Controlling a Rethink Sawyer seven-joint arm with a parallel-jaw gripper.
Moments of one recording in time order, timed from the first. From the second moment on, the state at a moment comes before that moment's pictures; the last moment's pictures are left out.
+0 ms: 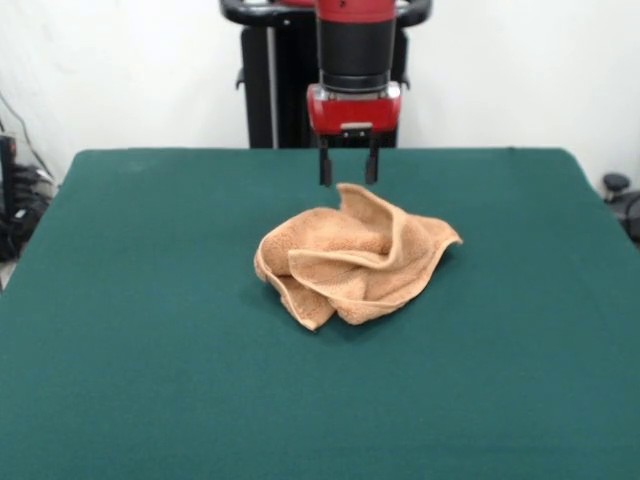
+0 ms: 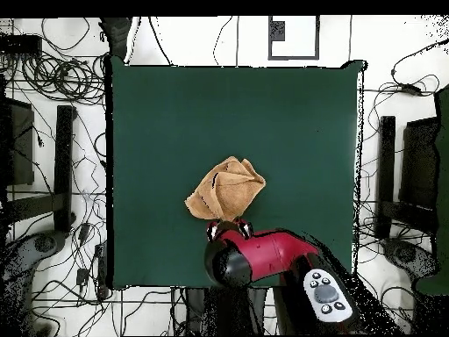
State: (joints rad) arm -0.36 -0.72 0.17 2.04 -0.59 0.15 1.95
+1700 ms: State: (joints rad) arm -0.41 -0.63 0.27 2.03 -0.70 0.16 1.95
